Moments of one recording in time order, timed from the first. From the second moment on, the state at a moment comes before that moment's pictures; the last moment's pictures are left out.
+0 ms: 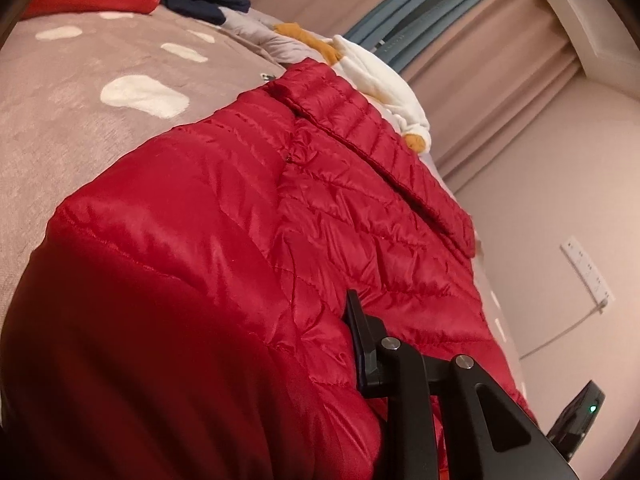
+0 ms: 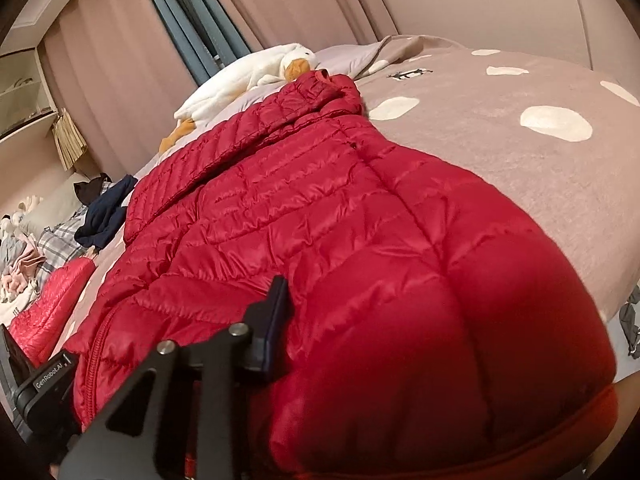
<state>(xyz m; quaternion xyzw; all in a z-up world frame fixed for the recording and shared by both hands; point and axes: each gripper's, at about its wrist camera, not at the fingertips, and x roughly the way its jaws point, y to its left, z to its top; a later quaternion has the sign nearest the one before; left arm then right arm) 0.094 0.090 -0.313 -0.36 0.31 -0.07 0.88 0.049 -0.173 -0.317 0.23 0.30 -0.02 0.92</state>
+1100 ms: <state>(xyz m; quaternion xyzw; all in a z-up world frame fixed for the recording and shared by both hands) 0.014 0.057 -0.123 -0.19 0.15 -0.04 0.97 -0.050 -0.202 -0.138 0.21 0.13 0.04 0.97</state>
